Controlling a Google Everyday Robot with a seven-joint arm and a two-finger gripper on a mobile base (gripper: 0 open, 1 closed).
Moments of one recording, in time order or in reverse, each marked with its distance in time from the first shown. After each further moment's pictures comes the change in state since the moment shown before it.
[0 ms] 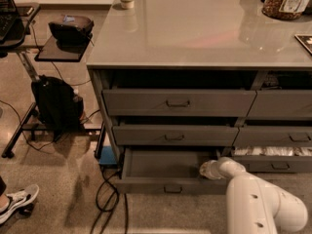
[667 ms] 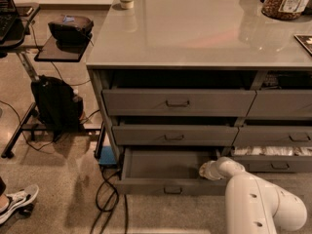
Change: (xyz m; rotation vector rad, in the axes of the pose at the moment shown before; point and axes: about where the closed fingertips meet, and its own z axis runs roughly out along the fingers) arm -0.002 0.004 0.002 -0.023 0.003 -0.007
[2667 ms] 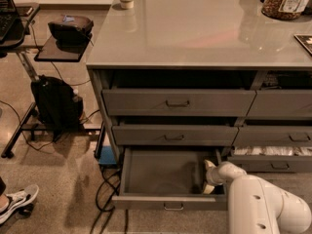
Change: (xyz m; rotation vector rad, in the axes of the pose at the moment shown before) arm 0.007 0.028 -0.002 -0.042 0.002 0.048
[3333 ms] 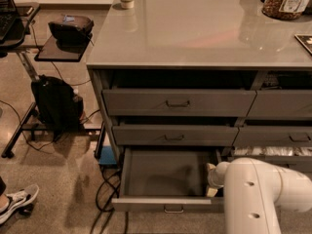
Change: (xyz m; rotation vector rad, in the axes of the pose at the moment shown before) arm 0.004 0.026 -0.036 -0.076 0.117 -0.025
